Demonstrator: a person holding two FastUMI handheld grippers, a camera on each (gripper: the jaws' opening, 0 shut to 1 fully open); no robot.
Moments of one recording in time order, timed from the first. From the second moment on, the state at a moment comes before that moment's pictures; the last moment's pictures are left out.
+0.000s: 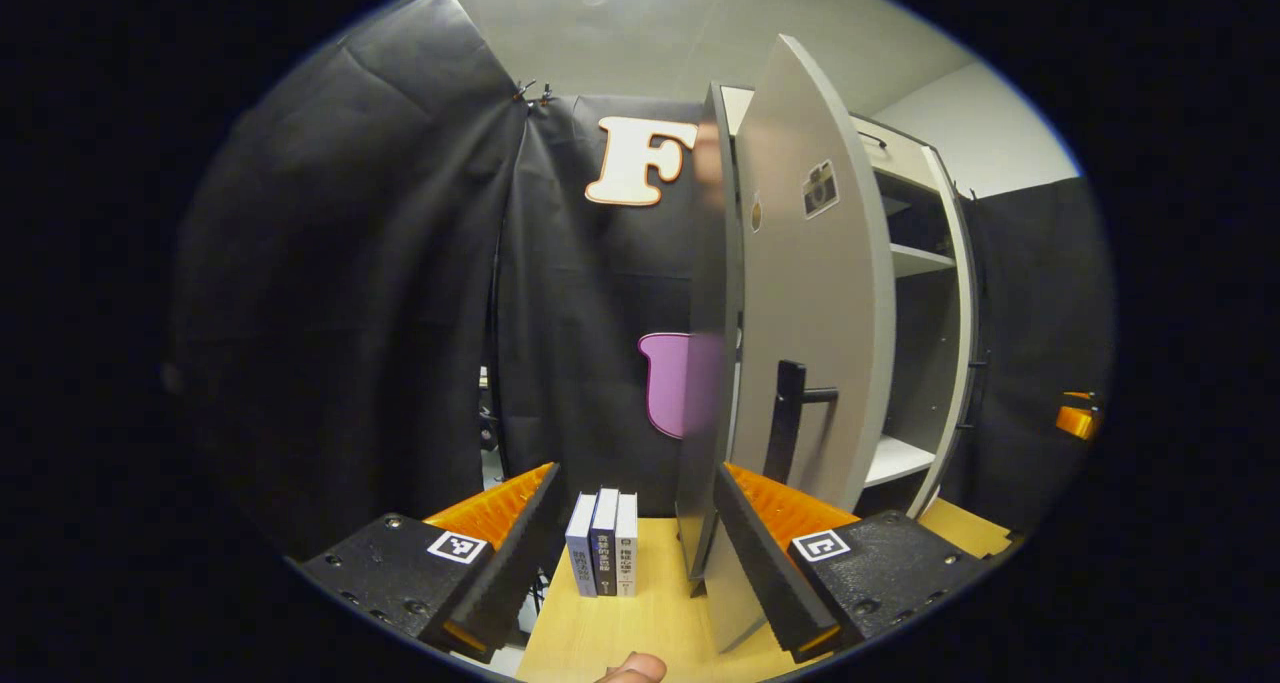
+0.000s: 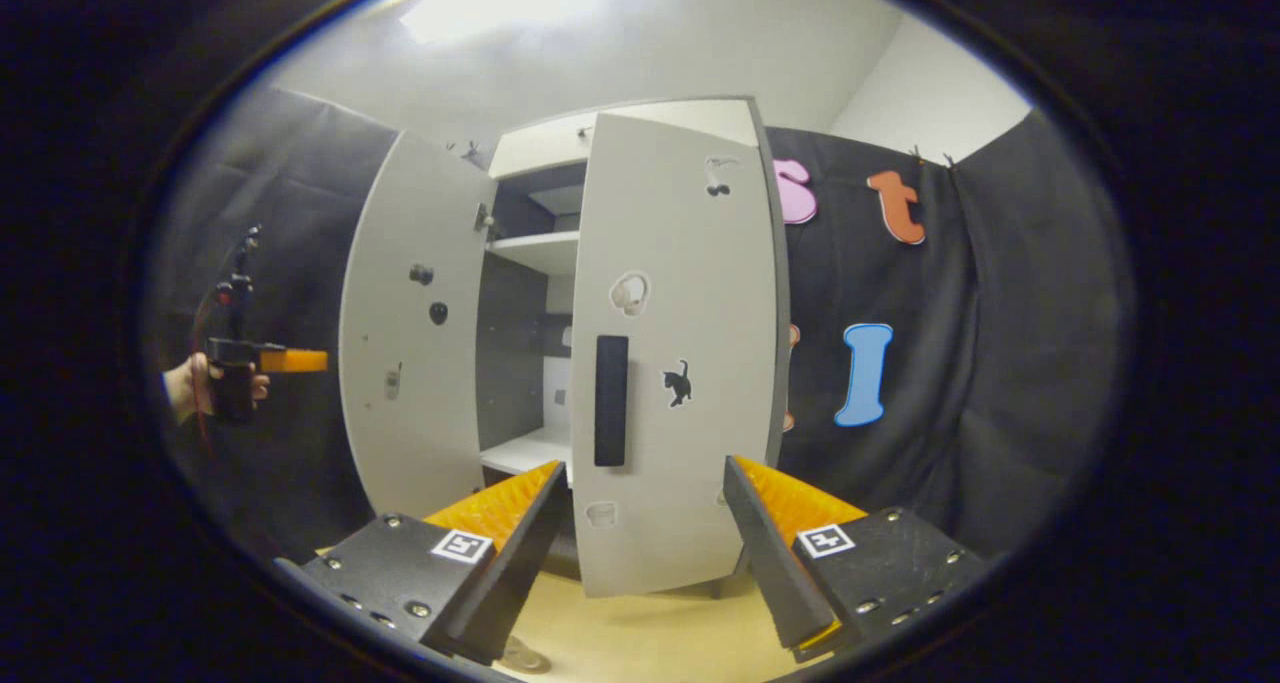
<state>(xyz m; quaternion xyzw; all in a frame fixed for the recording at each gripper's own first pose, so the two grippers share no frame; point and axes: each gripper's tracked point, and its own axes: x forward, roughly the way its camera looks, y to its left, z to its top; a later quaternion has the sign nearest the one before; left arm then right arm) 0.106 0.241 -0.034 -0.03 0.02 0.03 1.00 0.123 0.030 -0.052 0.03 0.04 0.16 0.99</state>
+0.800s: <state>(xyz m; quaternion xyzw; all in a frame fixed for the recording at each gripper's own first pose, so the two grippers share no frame) 0.145 0.199 -0.040 -0.07 0.09 0.05 0.99 -0.015 -0.055 -0.080 0.03 0.04 0.09 0.99</state>
